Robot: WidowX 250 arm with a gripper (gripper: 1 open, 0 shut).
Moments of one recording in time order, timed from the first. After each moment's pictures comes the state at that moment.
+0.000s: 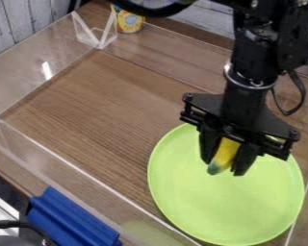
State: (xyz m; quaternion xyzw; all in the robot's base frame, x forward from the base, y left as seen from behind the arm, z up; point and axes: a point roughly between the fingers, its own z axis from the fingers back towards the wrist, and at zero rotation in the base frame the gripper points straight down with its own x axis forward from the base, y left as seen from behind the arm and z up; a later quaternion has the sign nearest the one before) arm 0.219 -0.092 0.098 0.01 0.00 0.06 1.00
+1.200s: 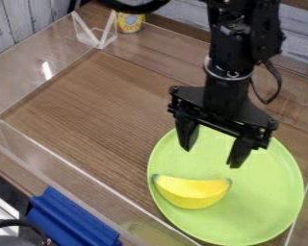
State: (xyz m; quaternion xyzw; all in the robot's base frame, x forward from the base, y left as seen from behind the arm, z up) arm 0.228 -0.071 0.093 0.00 -0.01 0.05 1.00
